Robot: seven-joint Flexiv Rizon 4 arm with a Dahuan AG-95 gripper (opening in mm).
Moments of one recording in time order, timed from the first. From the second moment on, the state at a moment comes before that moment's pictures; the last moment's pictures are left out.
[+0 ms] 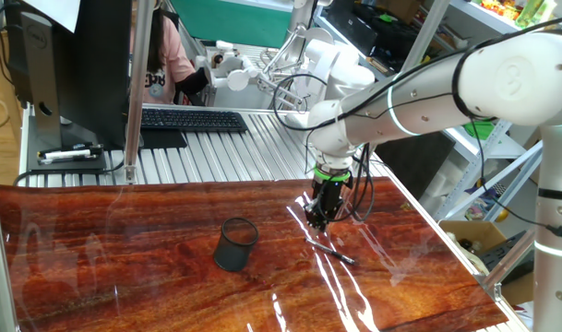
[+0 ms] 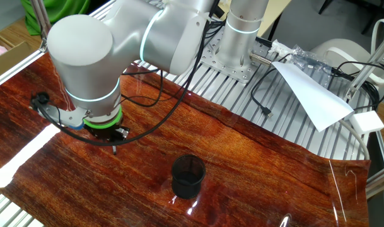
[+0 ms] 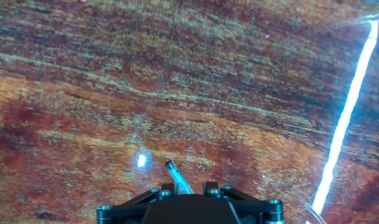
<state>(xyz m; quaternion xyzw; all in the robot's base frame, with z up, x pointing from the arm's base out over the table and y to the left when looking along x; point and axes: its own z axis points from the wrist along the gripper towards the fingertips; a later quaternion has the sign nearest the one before) 0.612 -0.131 0.030 0.12 -0.99 0.05 0.07</state>
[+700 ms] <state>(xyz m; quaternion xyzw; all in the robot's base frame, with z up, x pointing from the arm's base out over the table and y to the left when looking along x) 0.606 -0.124 0.017 0.12 -0.99 0.06 0.06</state>
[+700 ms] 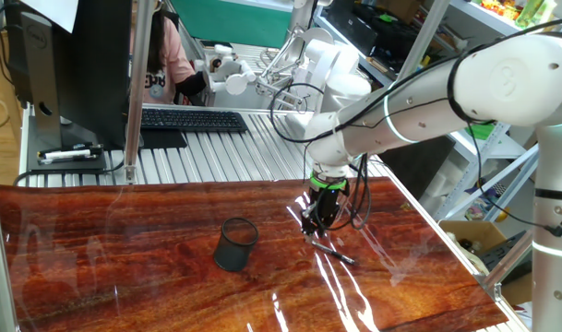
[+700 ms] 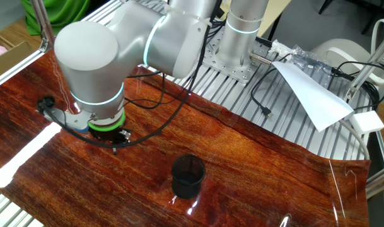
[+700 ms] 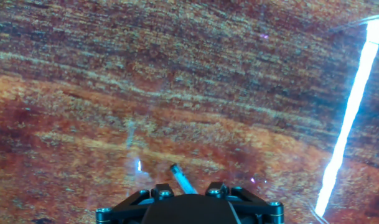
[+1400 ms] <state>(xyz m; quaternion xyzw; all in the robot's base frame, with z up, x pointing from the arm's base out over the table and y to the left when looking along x) 0.606 -0.125 0.007 0.12 -0.99 0.06 0.05</state>
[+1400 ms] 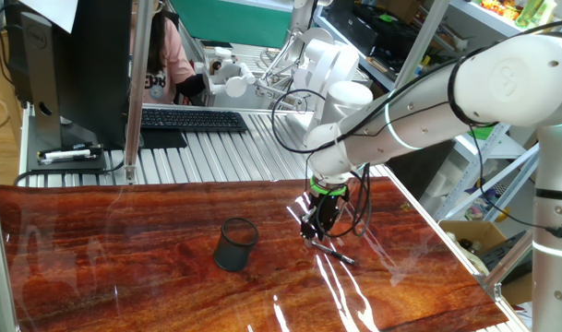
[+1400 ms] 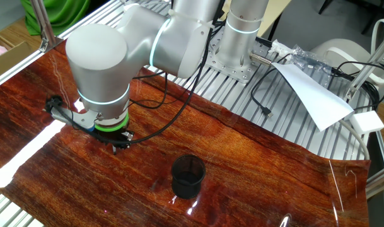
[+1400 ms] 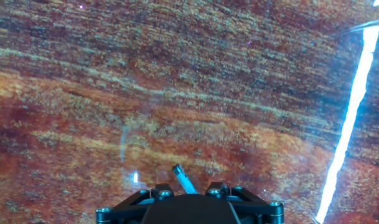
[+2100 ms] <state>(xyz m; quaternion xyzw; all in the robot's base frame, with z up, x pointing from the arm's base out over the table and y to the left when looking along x) 0.607 -0.126 0.006 0.12 -0.99 0.06 0.07</state>
